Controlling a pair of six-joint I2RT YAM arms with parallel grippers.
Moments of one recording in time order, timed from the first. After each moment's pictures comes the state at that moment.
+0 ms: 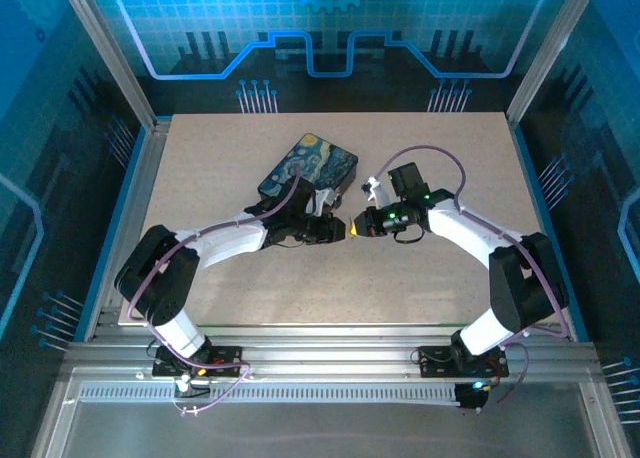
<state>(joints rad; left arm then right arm) -0.61 1.66 0.99 -0.11 0.52 -0.71 0.39 1.56 1.01 -0.47 -0.64 0.24</state>
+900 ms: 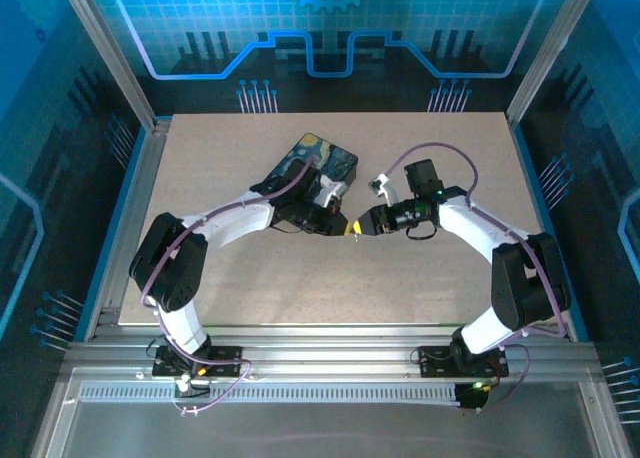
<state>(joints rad) -0.57 1.77 1.23 -0.40 0.70 -0.34 0.28 1.56 1.00 -0.50 -0.87 0.00</state>
